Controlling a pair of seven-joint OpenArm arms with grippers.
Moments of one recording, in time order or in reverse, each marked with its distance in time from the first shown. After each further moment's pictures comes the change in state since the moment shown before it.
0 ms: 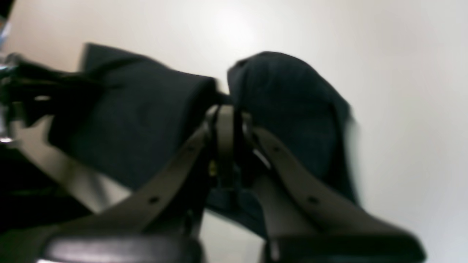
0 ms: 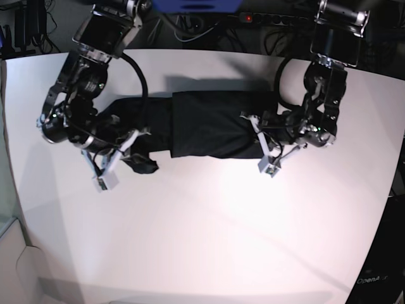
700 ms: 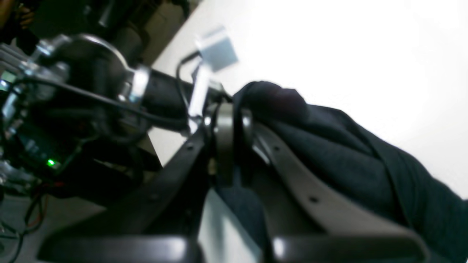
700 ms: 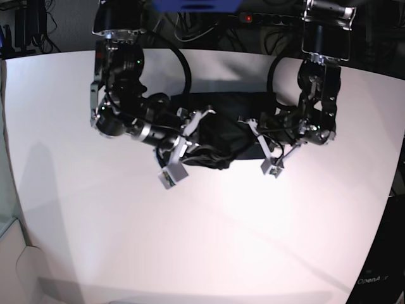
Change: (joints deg) left arm 1.0 4.6 -7.2 2.4 1.7 0.5 2.8; right arm -6.5 0.3 -23.6 0.1 11.1 -2.6 15.9
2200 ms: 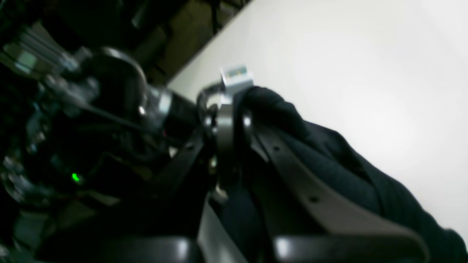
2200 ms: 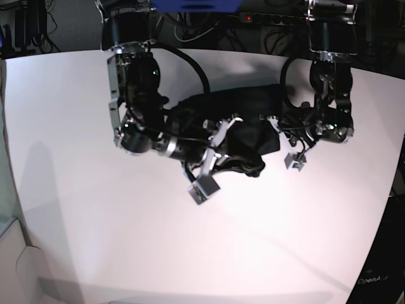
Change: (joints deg) left arm 1.2 0.1 -7.4 2.7 2.9 0.7 11.0; right arm 5.5 0.2 -10.6 -3.8 1.5 -2.8 5.5
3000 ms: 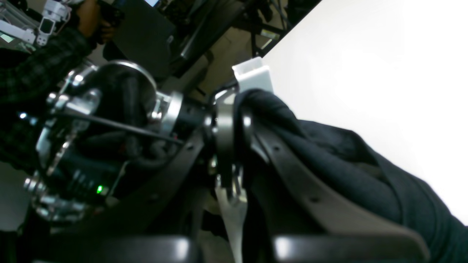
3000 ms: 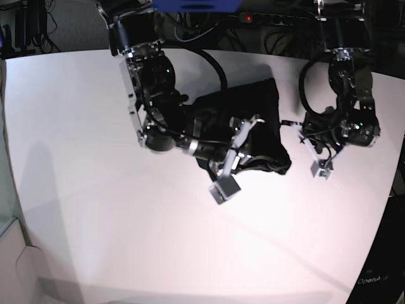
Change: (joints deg) left arm 0.7 -4.2 -6.5 10.8 0.5 0.0 6.4; right arm 1.2 0.0 -7.4 -3.7 5.4 -4.7 6.4
